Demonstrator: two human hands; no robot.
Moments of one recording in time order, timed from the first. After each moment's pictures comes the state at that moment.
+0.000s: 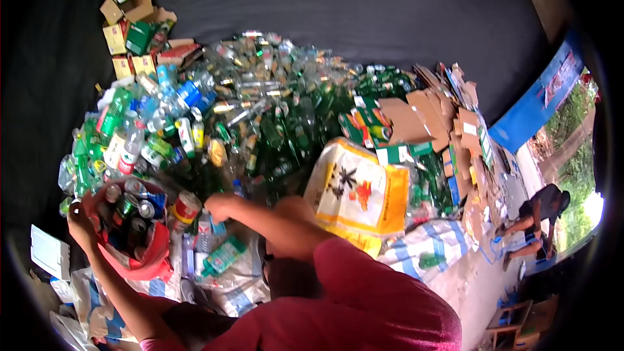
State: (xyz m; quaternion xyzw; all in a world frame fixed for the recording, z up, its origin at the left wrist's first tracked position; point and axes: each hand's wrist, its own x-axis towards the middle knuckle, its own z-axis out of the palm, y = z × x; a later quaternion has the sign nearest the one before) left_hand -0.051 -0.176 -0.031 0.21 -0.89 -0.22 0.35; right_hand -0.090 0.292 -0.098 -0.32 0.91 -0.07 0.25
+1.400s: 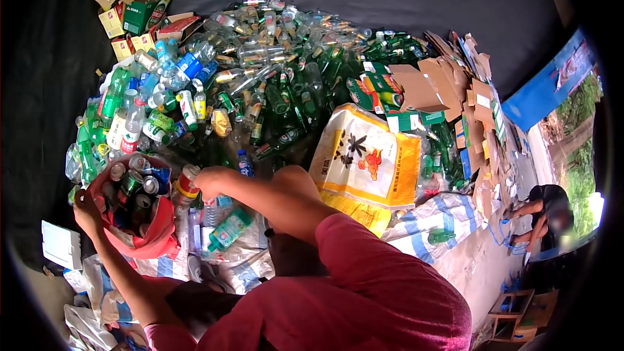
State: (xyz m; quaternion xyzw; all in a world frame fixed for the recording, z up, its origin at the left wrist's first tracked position) left_hand -0.040 -0.153 -0.023 0.17 -0.91 -0.17 0.34; right_hand -0.081 0.273 -0.066 -0.33 0.90 -0.13 0.26
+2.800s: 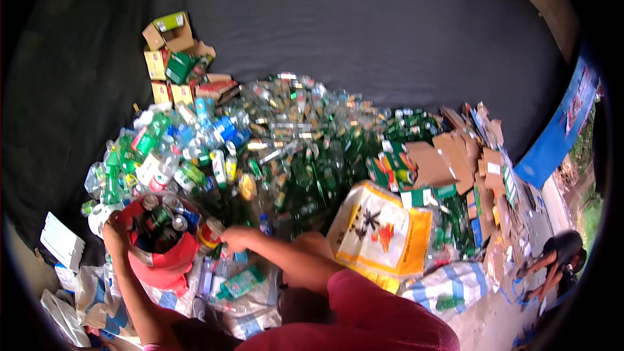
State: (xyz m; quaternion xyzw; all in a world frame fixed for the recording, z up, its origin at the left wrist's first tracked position) left_hand -0.006 -0.101 0.012 0.13 -0.92 -0.21 0.29; right_hand -0.080 0.269 -0.084 -0.40 0.88 -0.11 0.25
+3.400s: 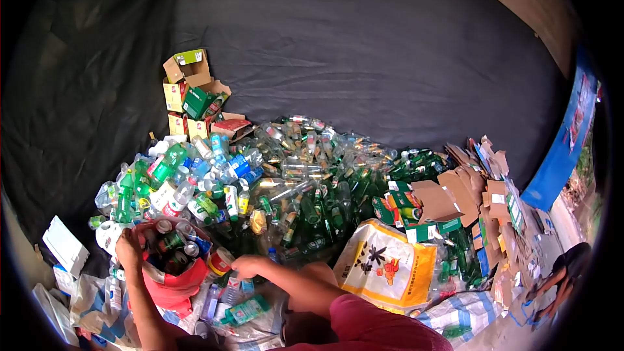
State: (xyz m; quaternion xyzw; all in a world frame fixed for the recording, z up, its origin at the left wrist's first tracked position) left_hand -0.009 -0.096 0.008 0.17 -0.89 -0.20 0.37; right_hand -0.080 0.270 -0.086 -0.38 0.87 -0.11 0.29
